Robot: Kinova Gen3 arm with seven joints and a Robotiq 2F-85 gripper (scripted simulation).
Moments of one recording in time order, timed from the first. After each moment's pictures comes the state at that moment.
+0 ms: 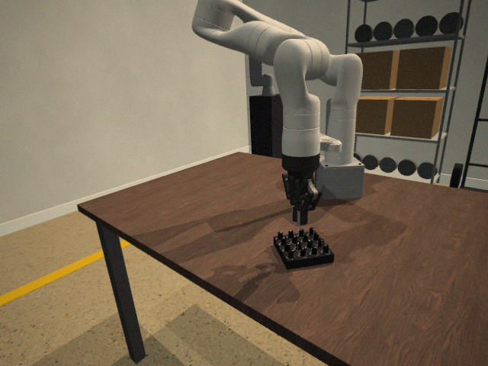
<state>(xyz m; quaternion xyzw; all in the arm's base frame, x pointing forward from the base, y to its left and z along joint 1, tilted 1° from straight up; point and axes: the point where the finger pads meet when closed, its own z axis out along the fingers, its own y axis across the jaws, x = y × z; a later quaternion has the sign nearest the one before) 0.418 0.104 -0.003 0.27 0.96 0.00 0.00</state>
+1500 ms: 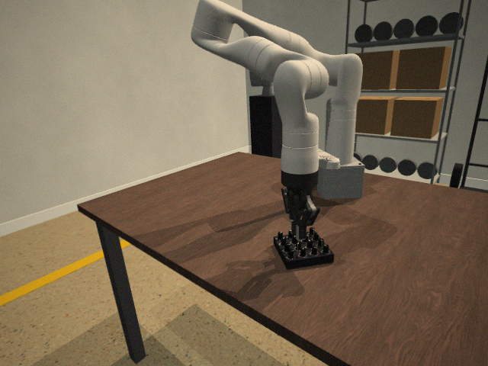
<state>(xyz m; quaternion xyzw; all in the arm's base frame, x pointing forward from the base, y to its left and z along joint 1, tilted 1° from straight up) 0.421 0.102 -0.037 0.27 0.96 0.00 0.01</state>
